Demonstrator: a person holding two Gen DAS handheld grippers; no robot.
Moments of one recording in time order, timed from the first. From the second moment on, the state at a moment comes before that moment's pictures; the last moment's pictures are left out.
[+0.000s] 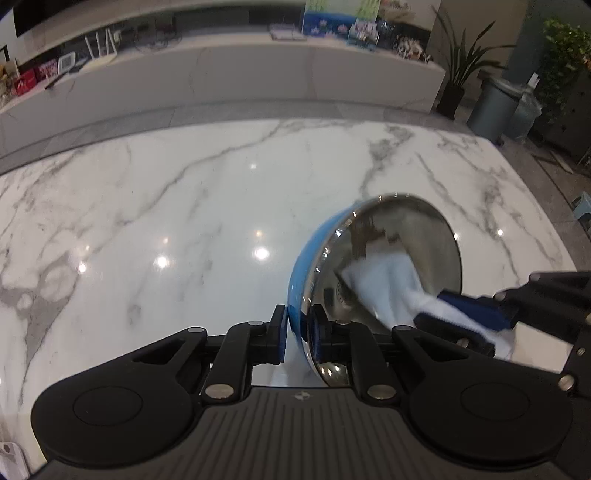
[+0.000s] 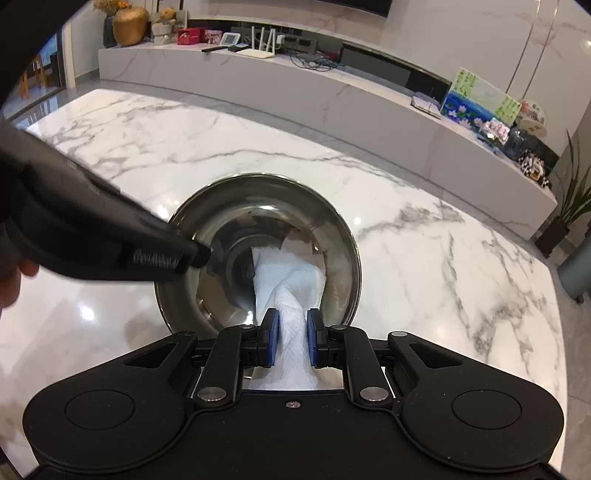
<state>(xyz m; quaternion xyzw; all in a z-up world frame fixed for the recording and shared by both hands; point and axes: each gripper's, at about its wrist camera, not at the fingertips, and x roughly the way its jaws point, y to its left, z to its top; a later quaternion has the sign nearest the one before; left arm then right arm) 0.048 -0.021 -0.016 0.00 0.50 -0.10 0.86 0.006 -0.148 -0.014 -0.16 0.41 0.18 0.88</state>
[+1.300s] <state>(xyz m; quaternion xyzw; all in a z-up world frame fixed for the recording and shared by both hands) 0.055 -0.008 -0.023 -0.01 0.52 -0.12 0.84 0.058 -0.132 -0.039 -0.15 0.48 0.25 0.83</state>
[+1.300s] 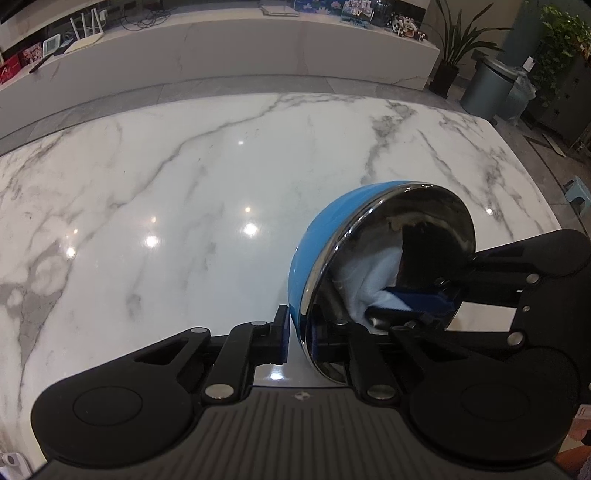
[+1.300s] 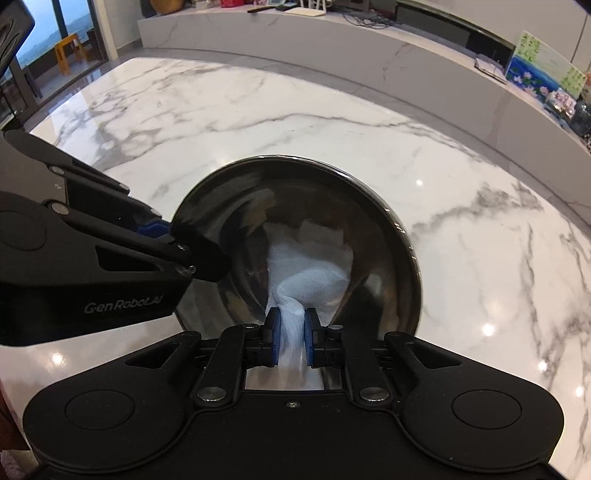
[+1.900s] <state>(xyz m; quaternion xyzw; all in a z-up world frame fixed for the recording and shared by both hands) 0.048 -0.009 0.001 -0.02 0.42 -0.13 0.90 0.055 -0.142 -0.031 -0.16 0.46 0.21 0.85</state>
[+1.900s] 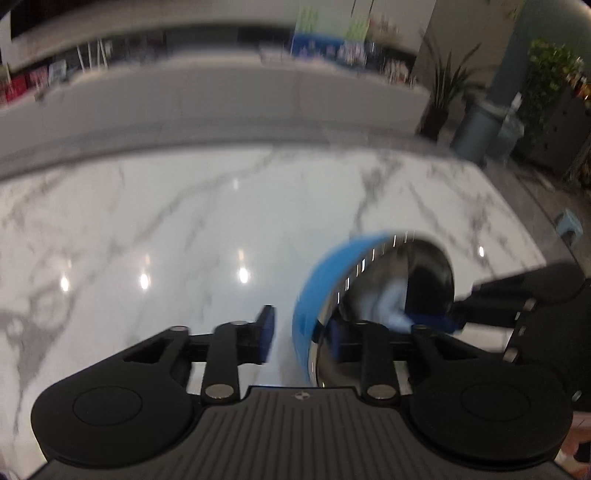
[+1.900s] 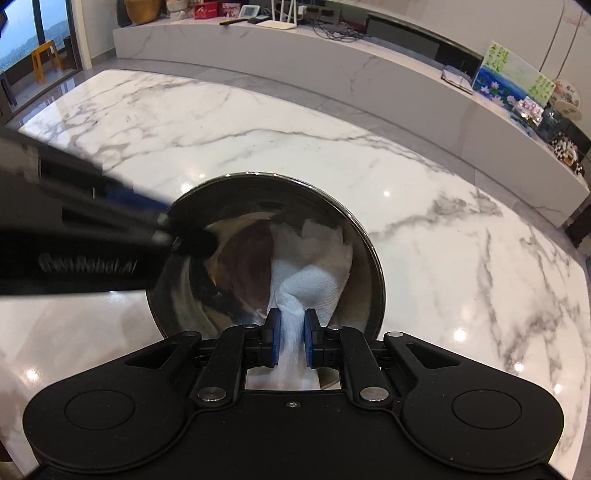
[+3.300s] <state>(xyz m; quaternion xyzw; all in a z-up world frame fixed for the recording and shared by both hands) 0.060 0.018 -0.007 -0.10 0.45 -0.12 0.88 0.075 -0.122 -0.026 -0.15 0.44 0.19 0.87</state>
